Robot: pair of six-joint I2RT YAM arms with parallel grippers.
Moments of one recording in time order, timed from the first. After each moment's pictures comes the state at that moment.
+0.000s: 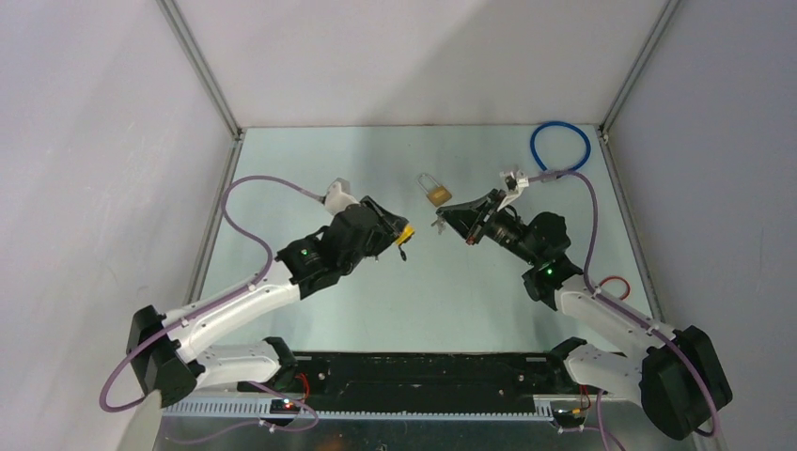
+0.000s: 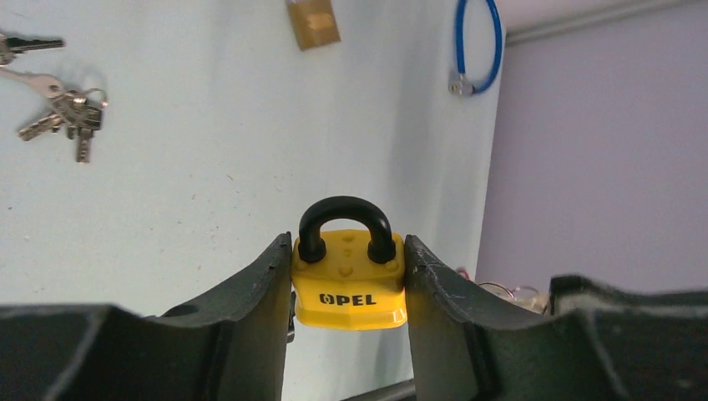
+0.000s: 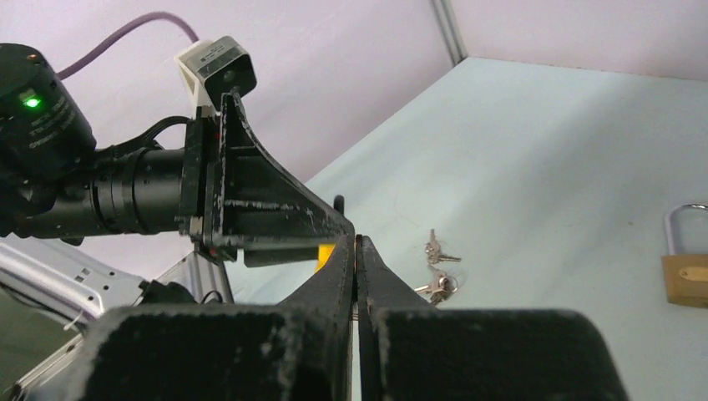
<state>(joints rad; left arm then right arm) -0.91 1.15 0.95 -0.33 -0.44 -1.22 0.54 1.07 0.58 0.70 -0.46 0.54</state>
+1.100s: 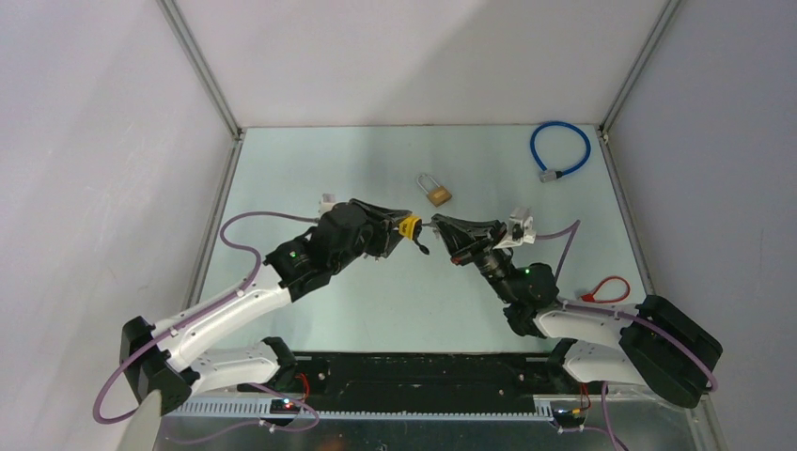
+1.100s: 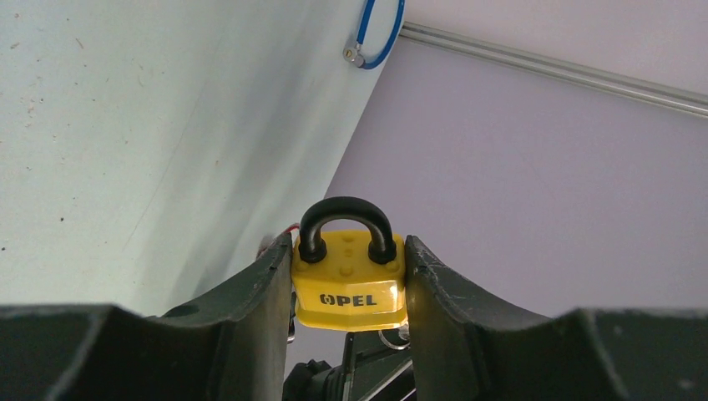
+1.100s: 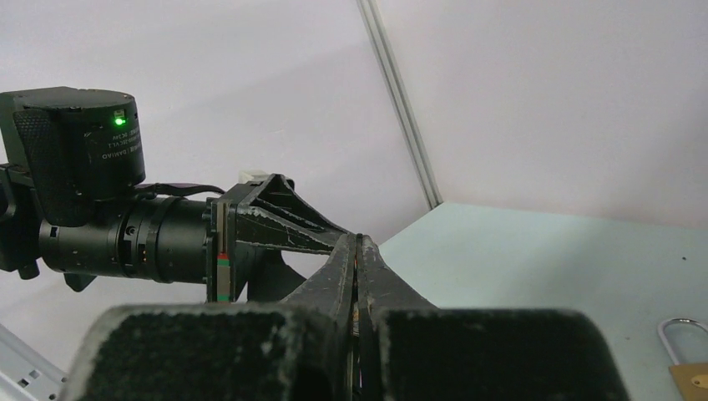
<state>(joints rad) -0.85 1.08 0.93 -0.34 -0.27 -1.76 0.86 1.19 0.32 1.44 0.08 0.37</state>
